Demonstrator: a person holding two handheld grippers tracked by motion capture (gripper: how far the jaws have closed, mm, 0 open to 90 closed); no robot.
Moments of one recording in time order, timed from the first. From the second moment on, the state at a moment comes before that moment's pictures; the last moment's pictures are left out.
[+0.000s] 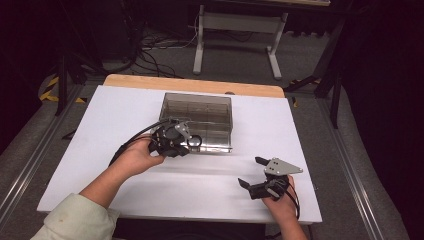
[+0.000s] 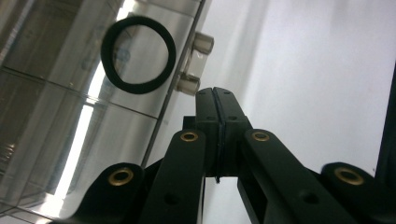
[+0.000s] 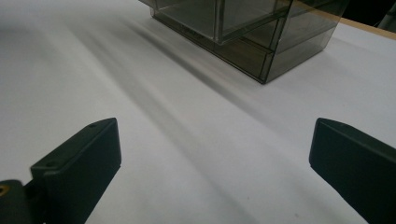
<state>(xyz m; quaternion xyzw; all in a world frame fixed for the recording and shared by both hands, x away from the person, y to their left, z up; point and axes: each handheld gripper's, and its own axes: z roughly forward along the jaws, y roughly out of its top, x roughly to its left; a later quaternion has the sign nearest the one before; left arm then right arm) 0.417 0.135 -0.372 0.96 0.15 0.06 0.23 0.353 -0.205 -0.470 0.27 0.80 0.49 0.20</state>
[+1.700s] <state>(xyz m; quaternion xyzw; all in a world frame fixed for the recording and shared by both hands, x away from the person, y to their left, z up) 0.439 0.134 -0.374 0.94 0.22 0.12 0.23 0.353 -0.205 -0.470 0.27 0.80 0.49 0.20</state>
